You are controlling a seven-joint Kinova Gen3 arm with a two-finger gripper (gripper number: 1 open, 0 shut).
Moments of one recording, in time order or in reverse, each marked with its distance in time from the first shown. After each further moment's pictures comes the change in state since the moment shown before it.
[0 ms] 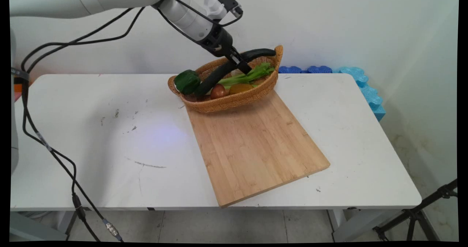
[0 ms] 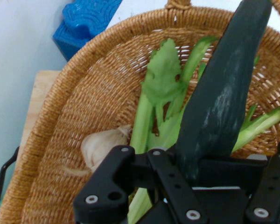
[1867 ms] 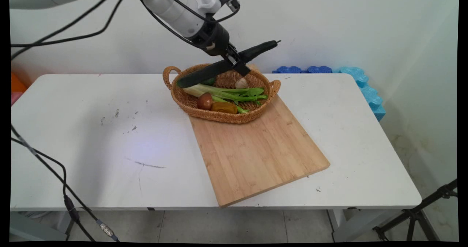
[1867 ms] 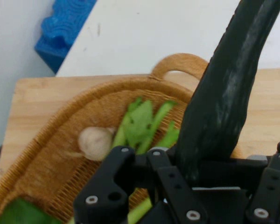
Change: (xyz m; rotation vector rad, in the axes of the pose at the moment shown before) arm 0.002 0.054 -0.064 -0.015 0.007 0.067
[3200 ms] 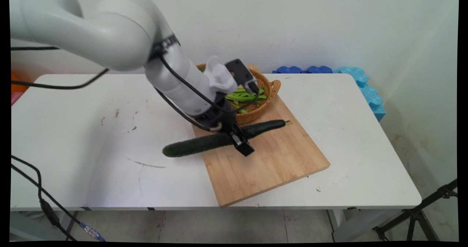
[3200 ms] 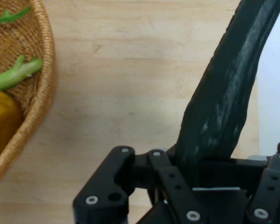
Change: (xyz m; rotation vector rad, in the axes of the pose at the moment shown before) arm -0.052 0.174 0.008 -0.074 -0.212 -0.061
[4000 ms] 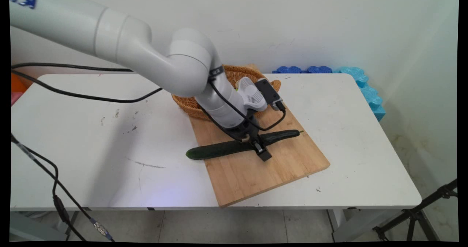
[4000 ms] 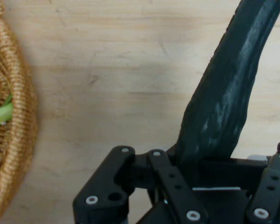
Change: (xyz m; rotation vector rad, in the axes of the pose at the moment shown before) arm 0.029 0.004 0.089 0.031 -0.025 0.018
